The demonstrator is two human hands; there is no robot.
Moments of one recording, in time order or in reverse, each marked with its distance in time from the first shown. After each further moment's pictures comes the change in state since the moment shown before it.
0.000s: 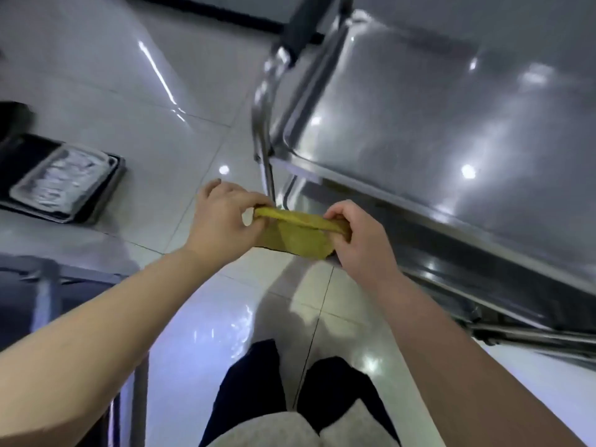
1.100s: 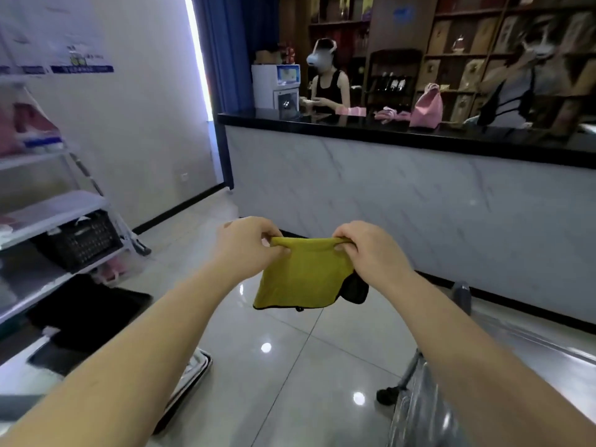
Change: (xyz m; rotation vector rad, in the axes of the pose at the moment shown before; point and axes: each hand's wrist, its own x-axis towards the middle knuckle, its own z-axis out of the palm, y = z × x) left_hand 0.237 -0.149 -0.446 0.124 0.256 -0.089; right_hand 0.357 -0.429 0.028 -0.411 0.123 -0.573
